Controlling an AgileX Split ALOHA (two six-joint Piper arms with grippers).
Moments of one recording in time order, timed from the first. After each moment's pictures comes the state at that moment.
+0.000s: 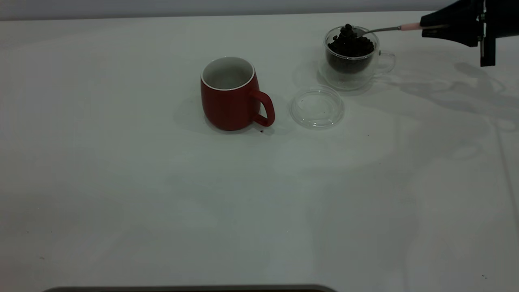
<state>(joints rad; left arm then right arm) -0.06 -0.02 -0.49 -0.11 1.14 0.11 -0.28 2.54 -1.53 1.45 1.15 -0.91</state>
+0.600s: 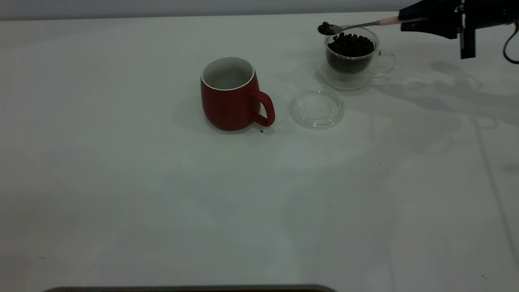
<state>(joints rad) -0.06 -0.02 -0.49 -0.11 1.14 0.11 -0.20 2.51 -1.53 1.44 1.15 -0.88</state>
